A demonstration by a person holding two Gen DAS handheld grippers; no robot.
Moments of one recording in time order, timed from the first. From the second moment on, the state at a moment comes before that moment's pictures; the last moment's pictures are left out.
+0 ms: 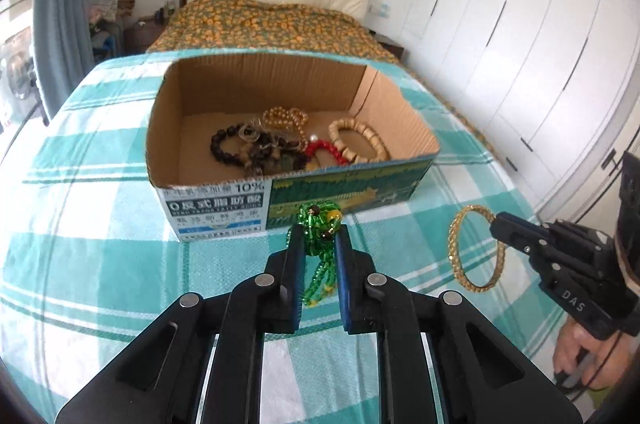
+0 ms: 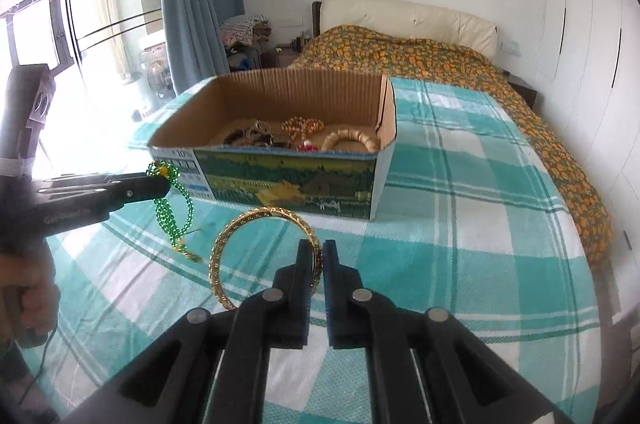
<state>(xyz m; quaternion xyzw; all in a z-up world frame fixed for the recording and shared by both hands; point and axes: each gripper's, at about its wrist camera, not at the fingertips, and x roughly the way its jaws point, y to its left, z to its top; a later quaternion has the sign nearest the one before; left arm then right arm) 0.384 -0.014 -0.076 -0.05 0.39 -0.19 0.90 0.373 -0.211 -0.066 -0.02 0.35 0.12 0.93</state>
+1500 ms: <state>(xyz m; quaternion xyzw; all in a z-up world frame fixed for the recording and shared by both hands) 0.447 -0.018 -0.012 0.03 0.36 -0.01 0.93 0.485 -0.198 -0.006 0.02 0.39 0.10 0.92</state>
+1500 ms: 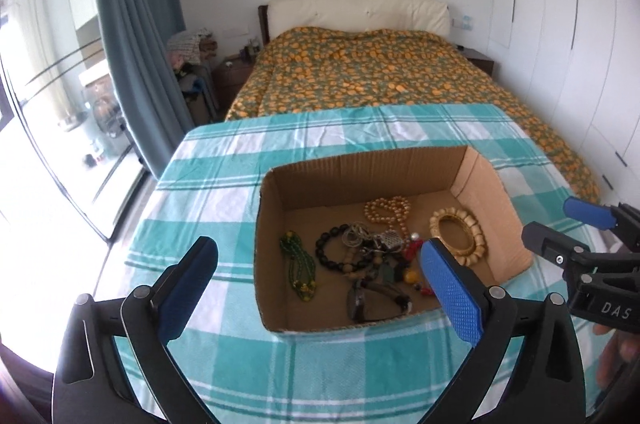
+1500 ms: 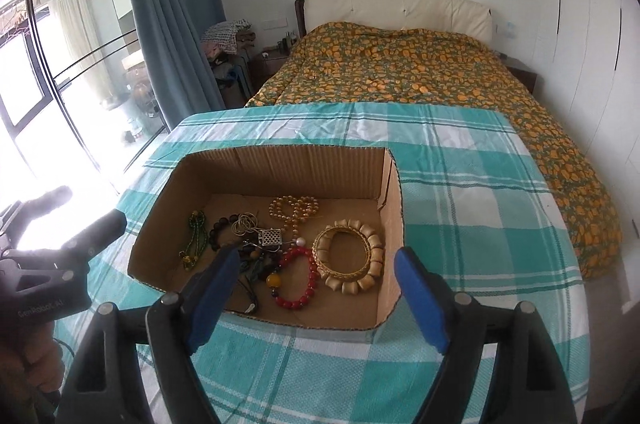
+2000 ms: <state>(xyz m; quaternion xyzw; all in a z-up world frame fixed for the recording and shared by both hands) 0.400 -0.008 0.026 0.02 0.35 0.02 0.93 0.427 -0.181 0.051 0.00 0.37 0.13 0.92</state>
